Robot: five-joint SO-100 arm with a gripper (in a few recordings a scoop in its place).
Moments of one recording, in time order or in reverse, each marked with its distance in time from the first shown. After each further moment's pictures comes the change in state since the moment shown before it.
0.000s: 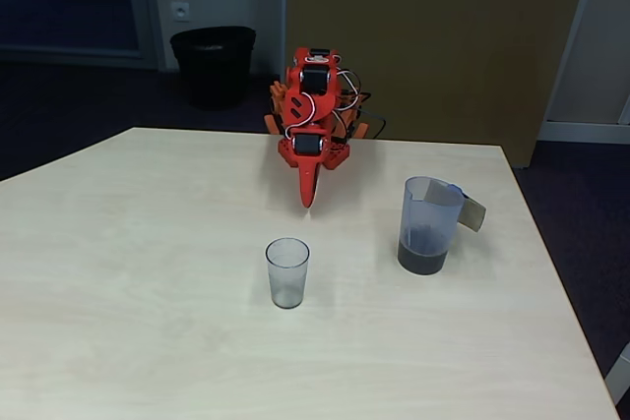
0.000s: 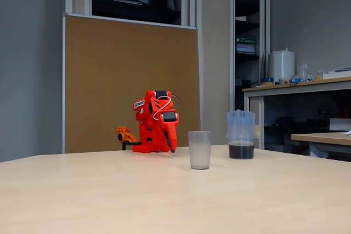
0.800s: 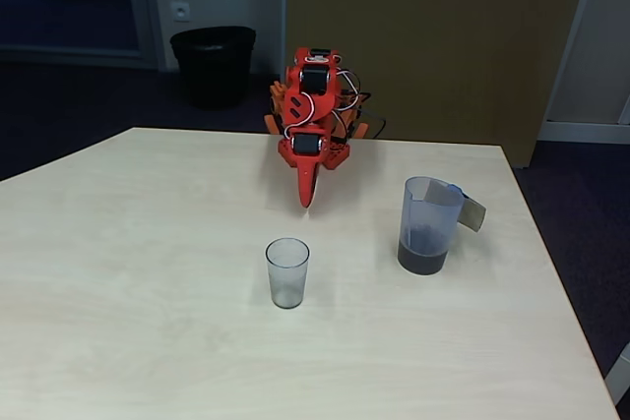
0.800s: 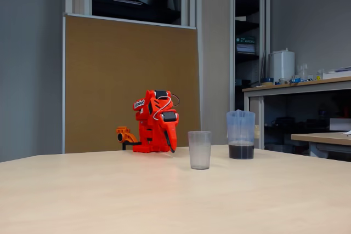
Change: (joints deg) arm 1.7 0.0 0.0 0.0 0.0
